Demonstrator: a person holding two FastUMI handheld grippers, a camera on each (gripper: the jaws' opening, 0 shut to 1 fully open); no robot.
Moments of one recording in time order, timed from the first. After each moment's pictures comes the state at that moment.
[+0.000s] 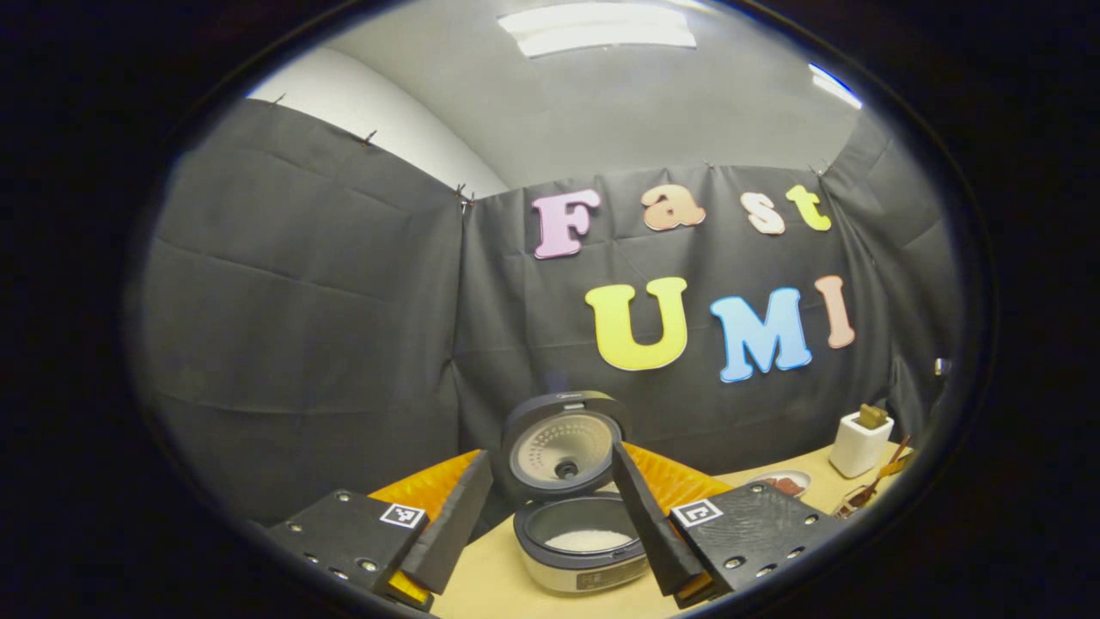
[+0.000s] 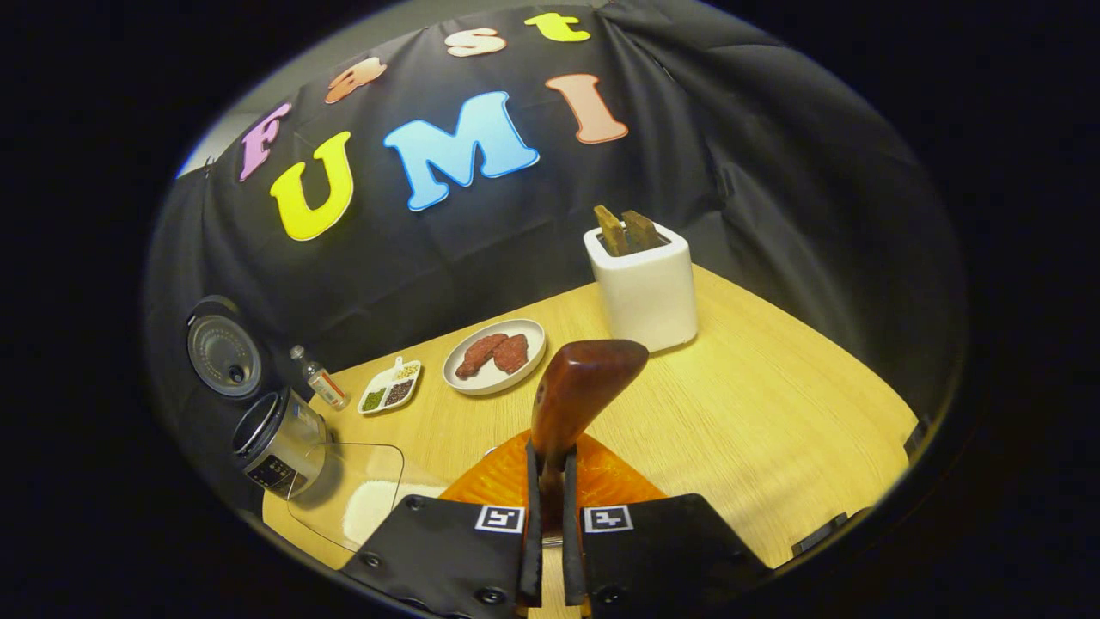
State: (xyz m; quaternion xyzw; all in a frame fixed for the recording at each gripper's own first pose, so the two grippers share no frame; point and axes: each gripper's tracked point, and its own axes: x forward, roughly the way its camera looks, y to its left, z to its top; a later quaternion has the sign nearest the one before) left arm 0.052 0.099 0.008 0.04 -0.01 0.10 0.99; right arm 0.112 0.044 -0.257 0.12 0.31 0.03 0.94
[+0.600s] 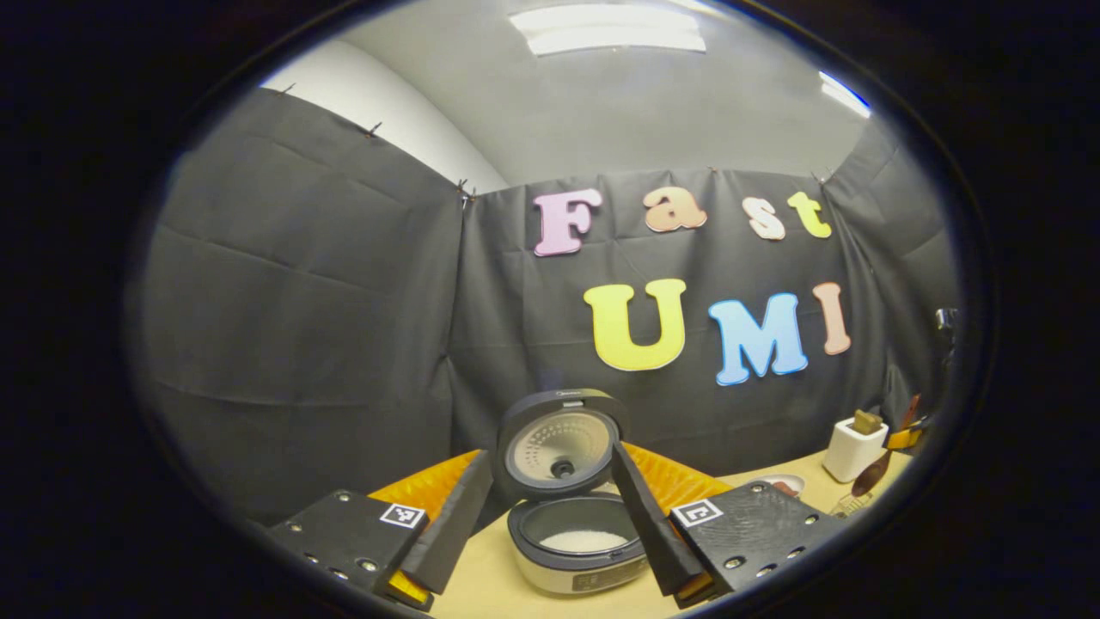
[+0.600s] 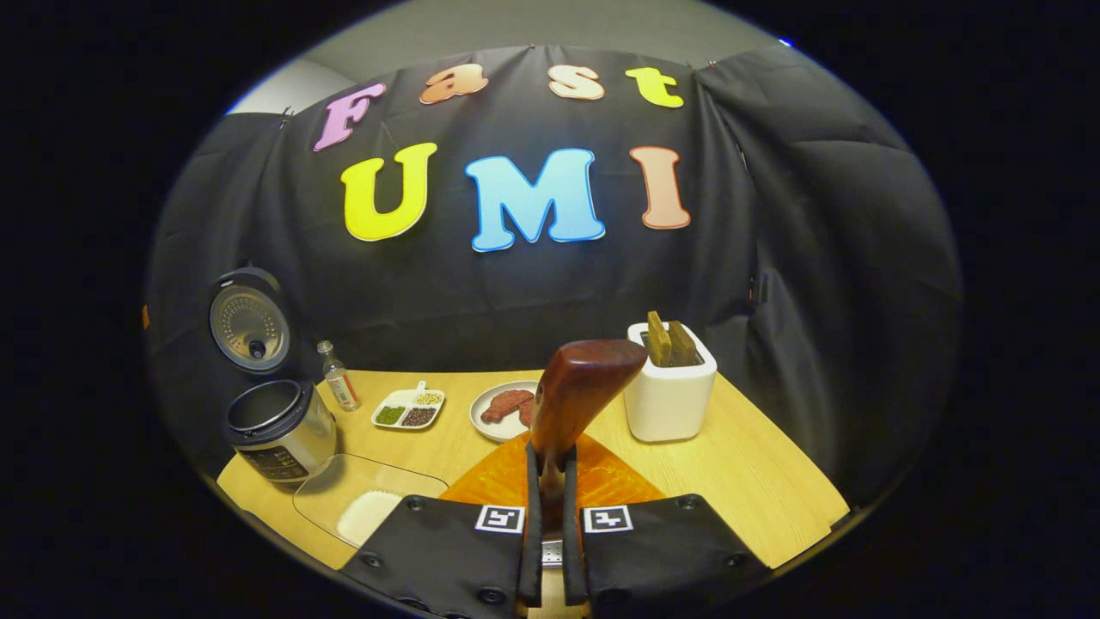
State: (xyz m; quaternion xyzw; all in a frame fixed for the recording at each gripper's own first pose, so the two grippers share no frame) left arm 0.054 0.109 -0.001 0.02 -0.01 0.09 1.00; right arm 0.120 0.084 -0.155 0.01 0.21 0.08 0.97
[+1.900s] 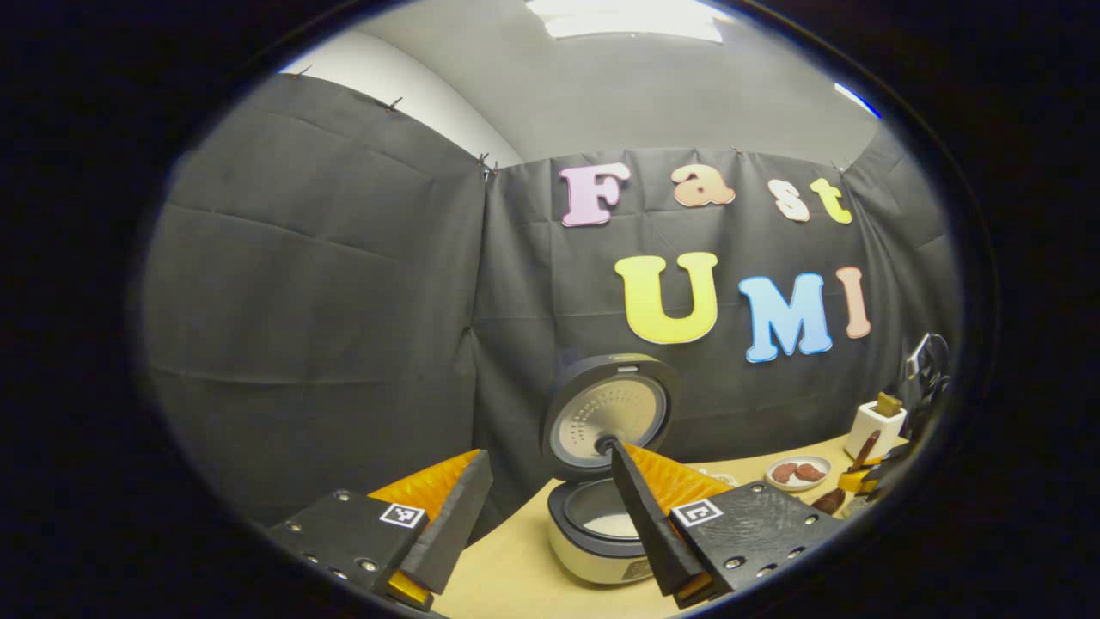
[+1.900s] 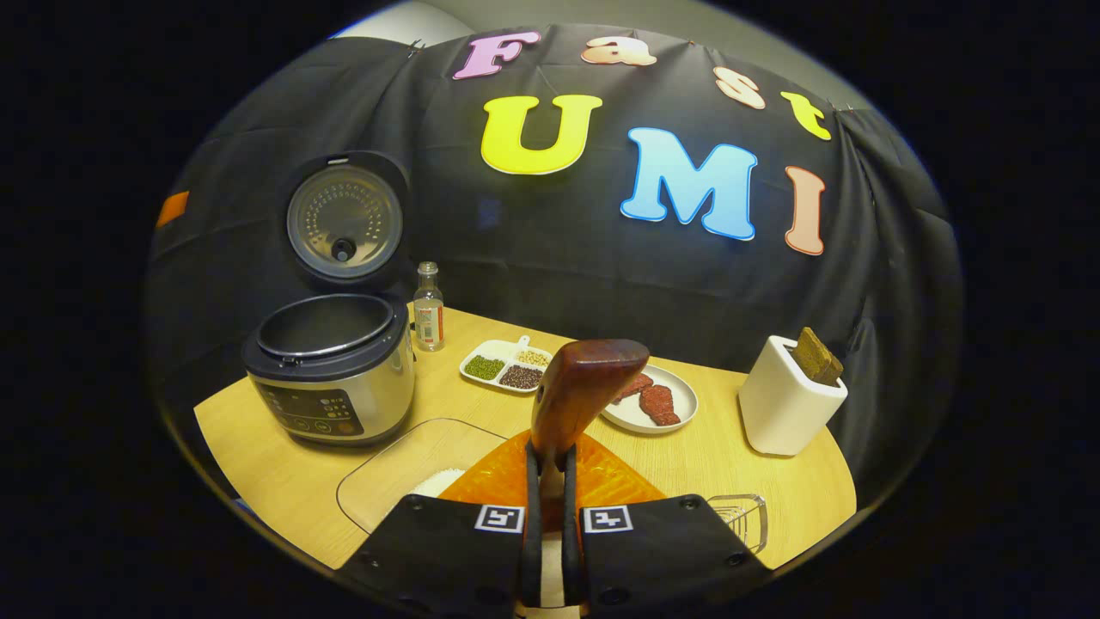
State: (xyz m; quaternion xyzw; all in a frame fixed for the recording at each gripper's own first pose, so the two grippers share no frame) left arm 0.065 0.188 -0.048 0.02 0.03 0.11 0.99; right arm 0.107 0.264 -0.240 -0.11 0.25 0.20 0.94
